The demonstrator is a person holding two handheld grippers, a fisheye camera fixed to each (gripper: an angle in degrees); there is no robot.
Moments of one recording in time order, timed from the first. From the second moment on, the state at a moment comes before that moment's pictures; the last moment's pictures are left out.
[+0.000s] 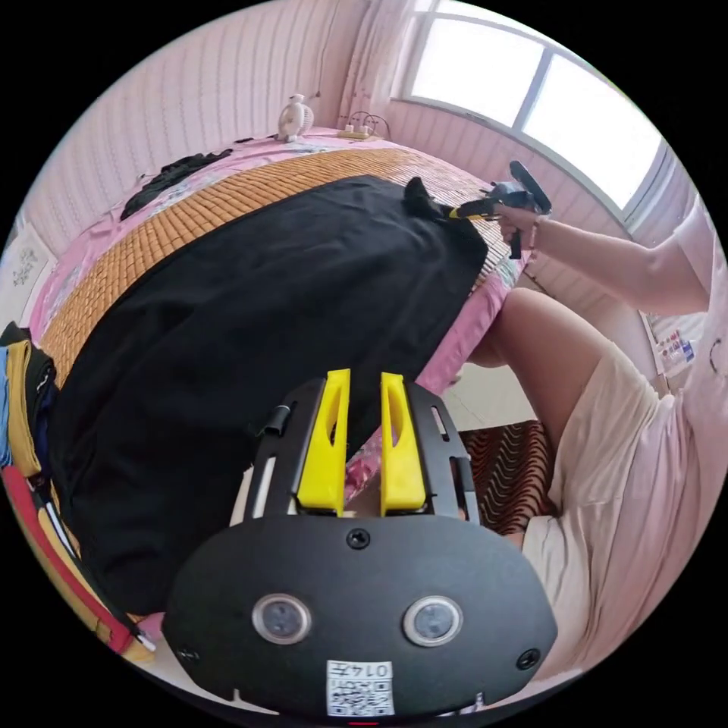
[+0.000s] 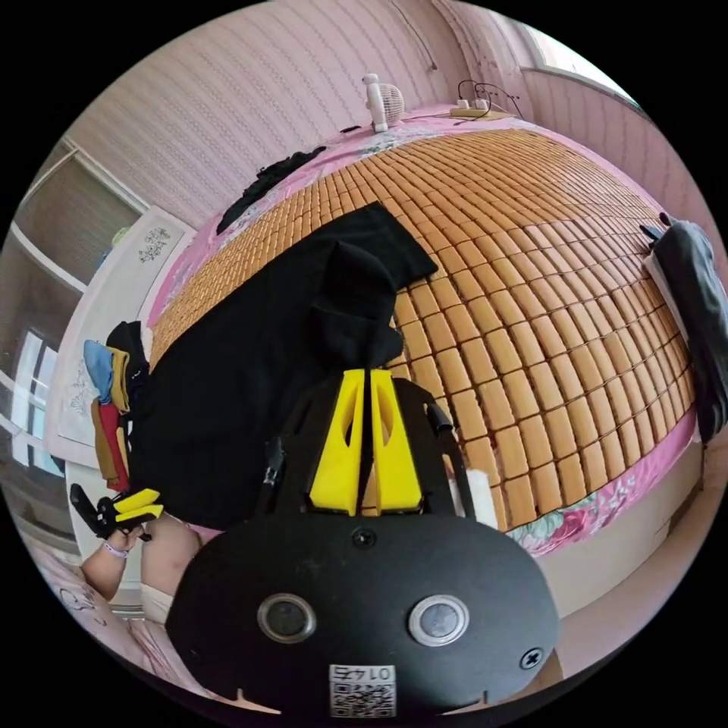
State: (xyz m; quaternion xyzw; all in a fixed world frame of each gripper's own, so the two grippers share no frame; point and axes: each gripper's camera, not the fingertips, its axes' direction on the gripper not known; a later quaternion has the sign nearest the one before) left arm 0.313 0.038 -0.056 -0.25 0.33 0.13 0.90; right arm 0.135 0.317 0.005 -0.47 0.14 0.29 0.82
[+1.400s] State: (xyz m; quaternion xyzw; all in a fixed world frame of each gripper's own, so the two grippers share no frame) left arm 0.276 0.087 -0.078 -0.28 0.42 0.05 0.86; right arm 0.113 0.308 -0.003 -0.54 0.31 0.09 0.78
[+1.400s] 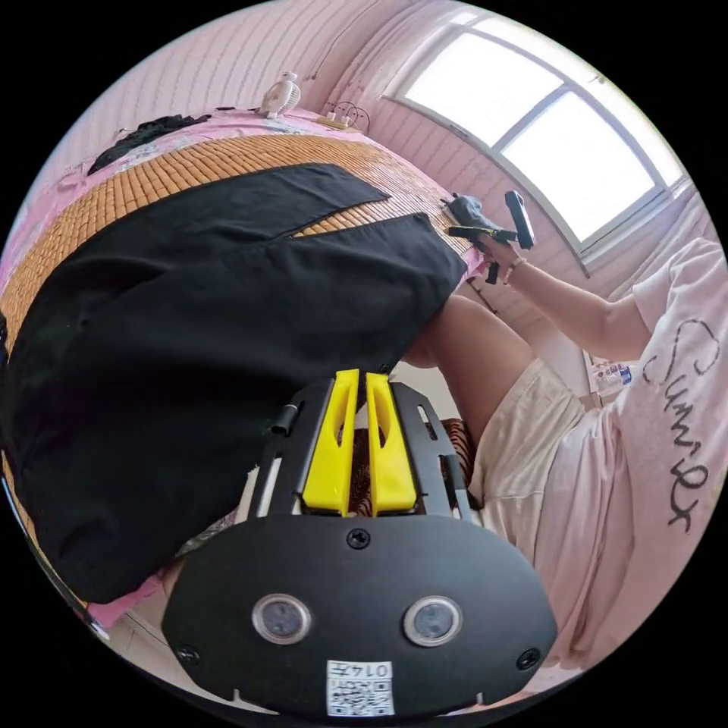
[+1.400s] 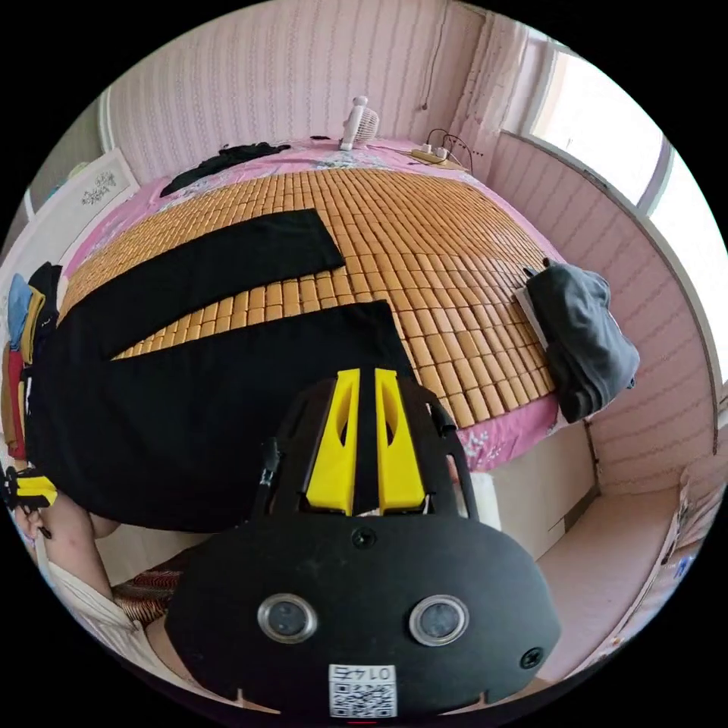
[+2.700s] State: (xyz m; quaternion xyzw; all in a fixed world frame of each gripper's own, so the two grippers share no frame) left arm -0.187 0.402 -0.251 -0.21 -0.02 -0.48 0.85; right arm 0.141 0.312 -0.227 -0.39 0.35 0.43 0.74
